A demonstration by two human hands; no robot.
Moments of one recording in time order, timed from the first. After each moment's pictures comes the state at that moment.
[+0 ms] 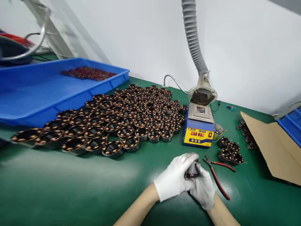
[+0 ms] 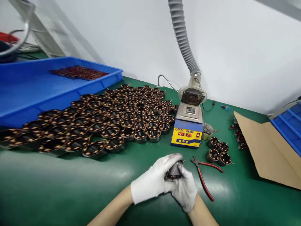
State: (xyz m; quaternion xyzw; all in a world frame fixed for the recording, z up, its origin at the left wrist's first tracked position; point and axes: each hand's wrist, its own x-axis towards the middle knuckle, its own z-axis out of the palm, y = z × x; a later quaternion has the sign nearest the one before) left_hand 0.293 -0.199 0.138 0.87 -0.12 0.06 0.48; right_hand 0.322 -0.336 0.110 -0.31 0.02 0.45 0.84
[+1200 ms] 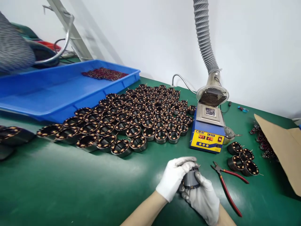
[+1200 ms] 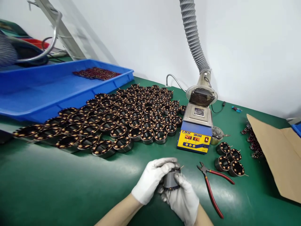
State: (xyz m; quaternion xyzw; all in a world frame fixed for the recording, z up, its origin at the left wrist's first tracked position) left_hand 0.295 -0.203 0.142 0.51 0.20 0.04 0.84; right_hand 0.316 -0.317 0.104 -0.27 0.03 0.49 0.83
